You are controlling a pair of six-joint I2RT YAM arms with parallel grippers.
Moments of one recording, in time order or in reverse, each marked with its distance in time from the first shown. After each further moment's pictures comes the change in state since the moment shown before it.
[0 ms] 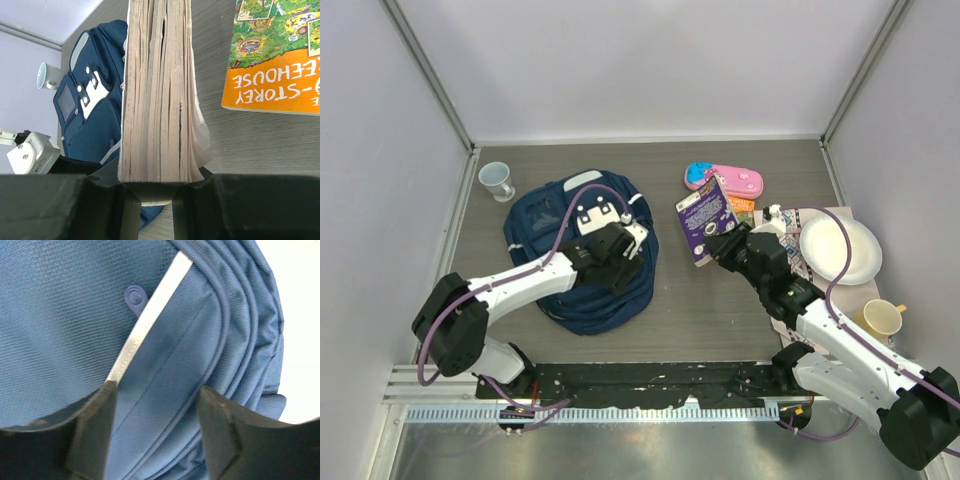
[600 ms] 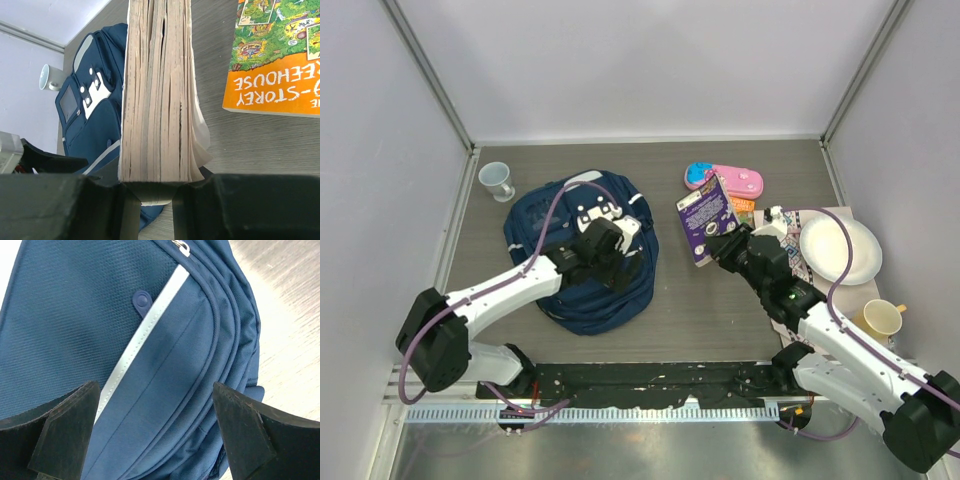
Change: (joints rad) left arm 0.028 -0.121 -0.018 0.018 0.064 -0.017; right arm 0.024 -0.030 -0.006 0.000 0.035 -0.007
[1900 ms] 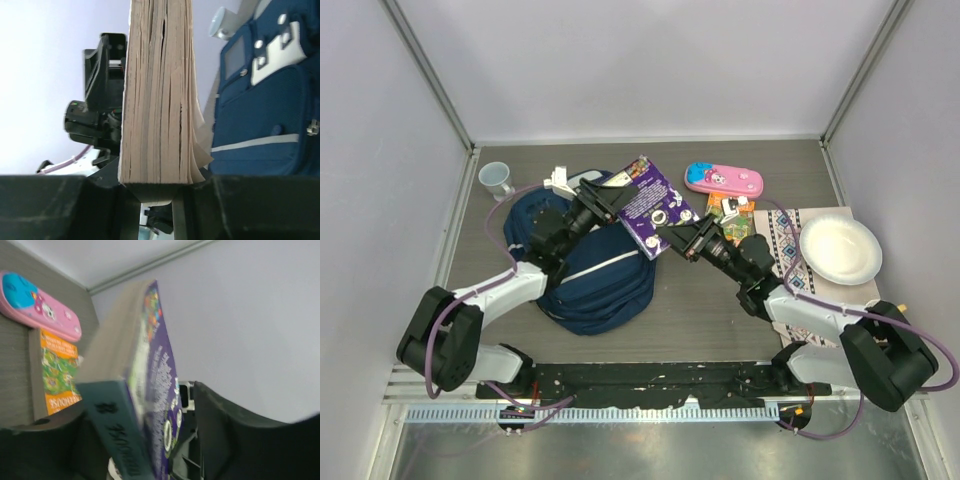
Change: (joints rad) left arm 0.268 0.023 -0.269 1.393 0.303 -1.160; right arm 0.031 0.396 -0.098 1.001 -0.511 0.369
